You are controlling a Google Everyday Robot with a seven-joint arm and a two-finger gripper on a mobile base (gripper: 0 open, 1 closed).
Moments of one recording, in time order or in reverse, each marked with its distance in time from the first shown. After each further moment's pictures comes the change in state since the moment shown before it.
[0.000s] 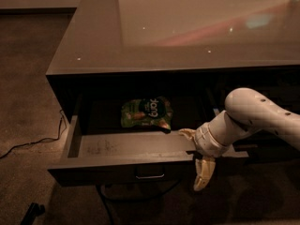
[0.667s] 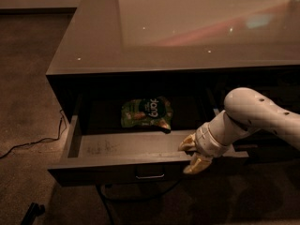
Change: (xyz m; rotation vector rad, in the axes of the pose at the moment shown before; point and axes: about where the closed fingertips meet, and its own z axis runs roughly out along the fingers) arm 0.004 0.000 0.000 -0.005 0.021 0.026
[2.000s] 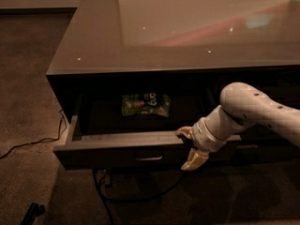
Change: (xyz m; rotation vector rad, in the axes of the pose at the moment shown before) arm -0.003 -0.017 0.000 0.000 0.013 0.010
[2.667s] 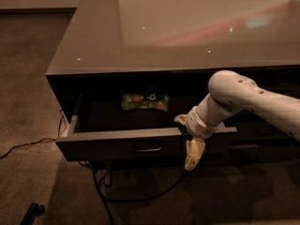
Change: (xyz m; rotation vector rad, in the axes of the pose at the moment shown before) arm -0.004 -0.046 0.001 0.002 0.066 0.059
